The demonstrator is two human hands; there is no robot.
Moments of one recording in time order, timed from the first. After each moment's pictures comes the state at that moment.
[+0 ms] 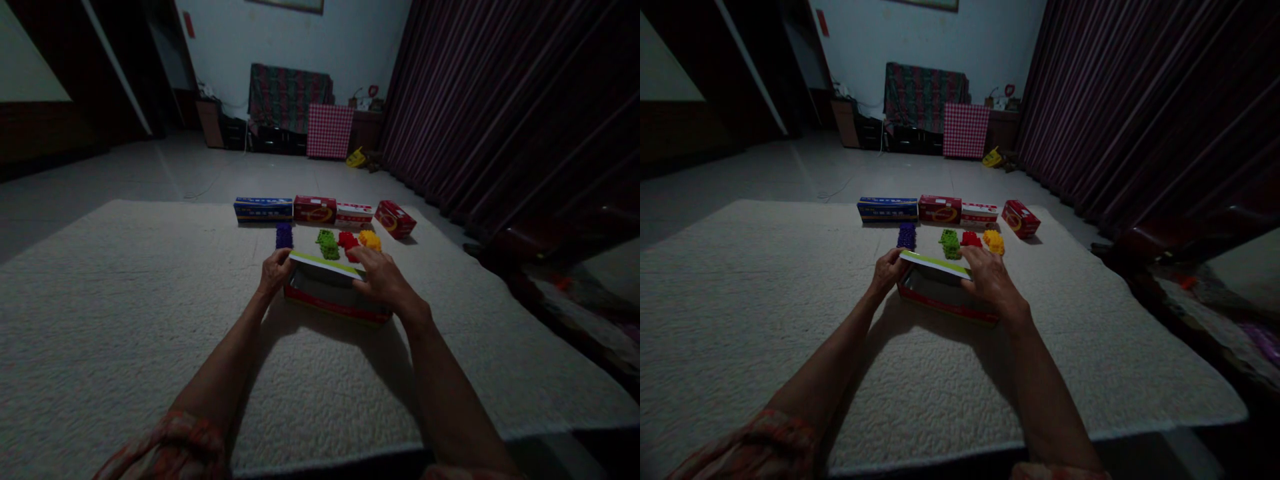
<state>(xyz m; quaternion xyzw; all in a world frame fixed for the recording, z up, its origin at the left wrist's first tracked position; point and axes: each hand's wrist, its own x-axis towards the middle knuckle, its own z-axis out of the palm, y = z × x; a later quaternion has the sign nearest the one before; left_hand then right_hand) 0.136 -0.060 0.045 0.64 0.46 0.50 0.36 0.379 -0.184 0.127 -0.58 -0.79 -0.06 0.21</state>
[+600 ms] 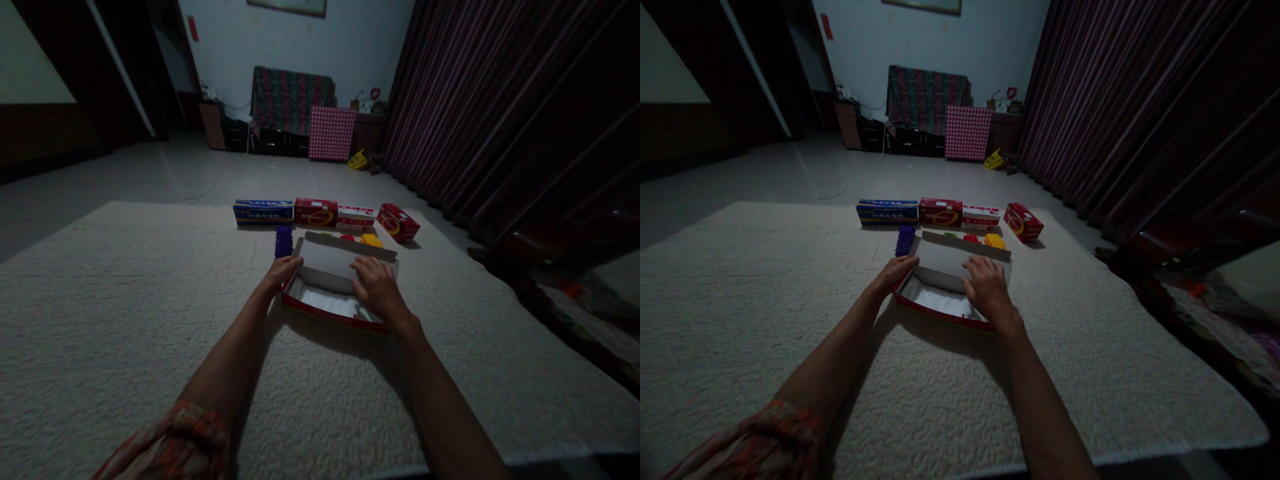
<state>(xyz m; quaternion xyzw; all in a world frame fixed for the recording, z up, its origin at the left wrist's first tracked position) 0.152 -0.037 0.038 0.53 0.45 0.40 0.59 0.384 -0.171 0.086 -0.61 -0.75 -0.10 0.24</state>
